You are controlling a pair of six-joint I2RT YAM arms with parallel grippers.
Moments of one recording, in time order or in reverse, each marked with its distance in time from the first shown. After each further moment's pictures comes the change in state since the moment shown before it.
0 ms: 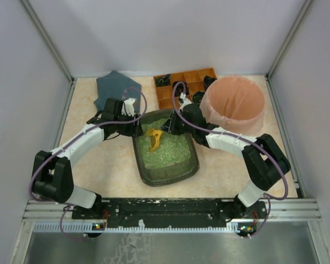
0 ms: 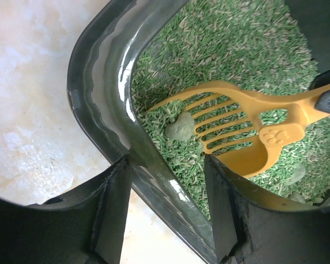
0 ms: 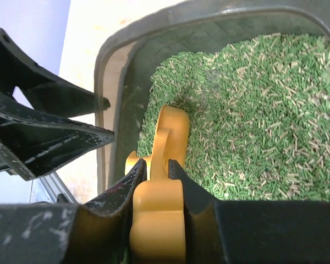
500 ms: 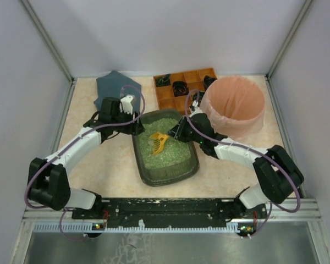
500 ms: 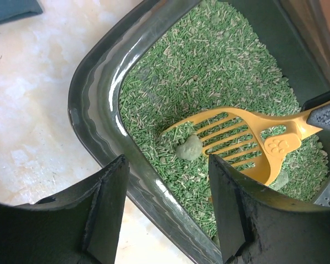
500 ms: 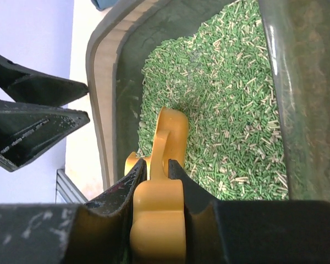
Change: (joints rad) left arm -0.002 -0.077 -0.022 0.067 0.019 -0.004; right arm 0.005 -0.154 -0.195 0.069 0.093 0.166
